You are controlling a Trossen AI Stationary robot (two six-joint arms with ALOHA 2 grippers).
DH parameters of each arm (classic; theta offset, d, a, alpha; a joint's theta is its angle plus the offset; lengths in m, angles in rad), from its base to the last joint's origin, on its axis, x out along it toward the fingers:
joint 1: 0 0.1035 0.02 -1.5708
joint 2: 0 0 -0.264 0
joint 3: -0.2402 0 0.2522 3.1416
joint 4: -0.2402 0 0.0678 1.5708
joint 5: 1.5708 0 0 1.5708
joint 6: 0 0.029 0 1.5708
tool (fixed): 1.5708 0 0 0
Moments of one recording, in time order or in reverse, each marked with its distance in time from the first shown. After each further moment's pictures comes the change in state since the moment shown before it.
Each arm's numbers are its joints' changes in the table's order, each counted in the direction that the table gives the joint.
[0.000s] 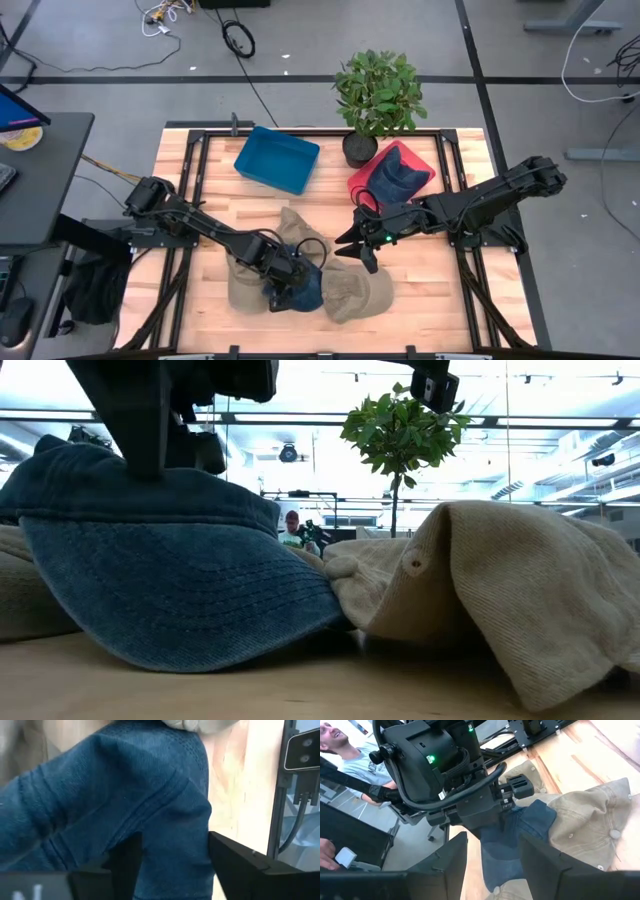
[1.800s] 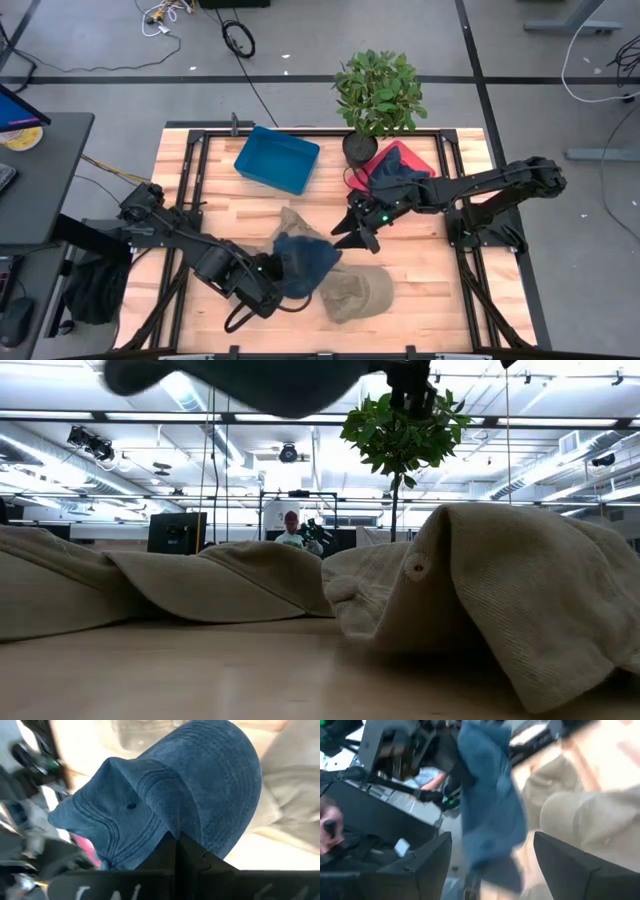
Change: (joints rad) left arm -0.193 0.002 -0.611 -0.677 -0.582 1.493; right arm -0.185 0.001 0.000 0.082 -0.369 0.053
